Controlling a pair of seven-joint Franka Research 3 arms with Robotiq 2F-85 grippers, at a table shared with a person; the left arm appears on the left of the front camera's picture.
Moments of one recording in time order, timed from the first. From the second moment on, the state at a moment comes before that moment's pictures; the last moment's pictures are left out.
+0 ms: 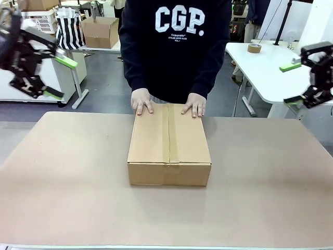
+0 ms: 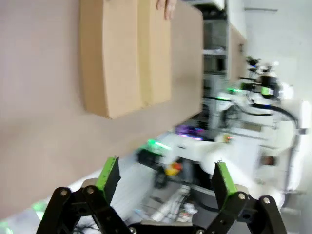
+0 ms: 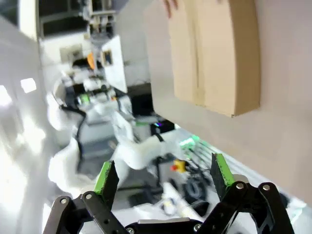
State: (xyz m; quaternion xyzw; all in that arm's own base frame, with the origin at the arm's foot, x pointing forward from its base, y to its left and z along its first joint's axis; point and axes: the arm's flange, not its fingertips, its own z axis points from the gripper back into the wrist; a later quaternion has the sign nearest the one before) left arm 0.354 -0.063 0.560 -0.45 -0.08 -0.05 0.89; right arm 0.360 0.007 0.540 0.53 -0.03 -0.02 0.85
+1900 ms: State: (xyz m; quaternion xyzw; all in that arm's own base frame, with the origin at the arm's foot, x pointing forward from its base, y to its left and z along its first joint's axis) left arm 0.425 -0.176 0.489 -0.33 -0.34 -0.57 0.67; right arm 0.412 0.185 0.506 0.36 -0.40 0.60 0.59
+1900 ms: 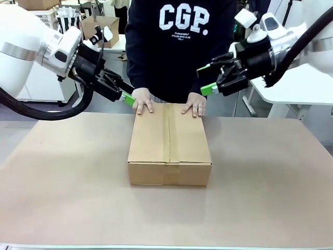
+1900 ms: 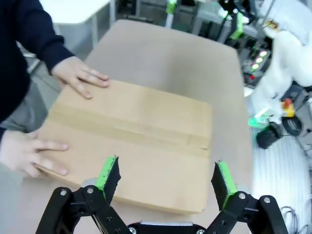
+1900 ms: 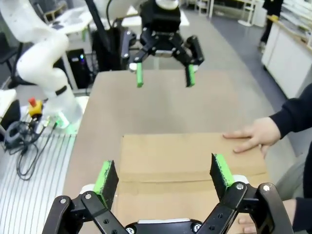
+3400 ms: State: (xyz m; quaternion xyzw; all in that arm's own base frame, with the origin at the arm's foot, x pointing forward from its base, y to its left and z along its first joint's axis) left arm 0.469 -0.231 0.342 -0.32 -0.33 -0.68 0.58; right arm 0.445 0.204 0.310 0.42 -0.33 0.58 0.62
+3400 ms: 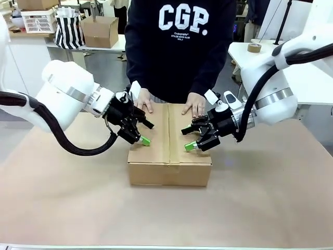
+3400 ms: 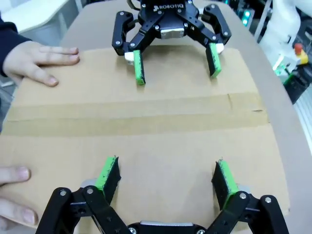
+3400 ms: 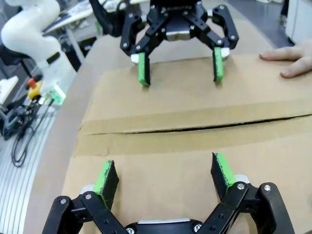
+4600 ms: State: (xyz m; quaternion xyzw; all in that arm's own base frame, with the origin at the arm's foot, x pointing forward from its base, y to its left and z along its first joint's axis) left arm 0.473 -0.231 0.337 -0.33 -0.34 -0.66 0.59; right arm 0.445 0.204 0.313 0.42 -0.33 0.57 0.62
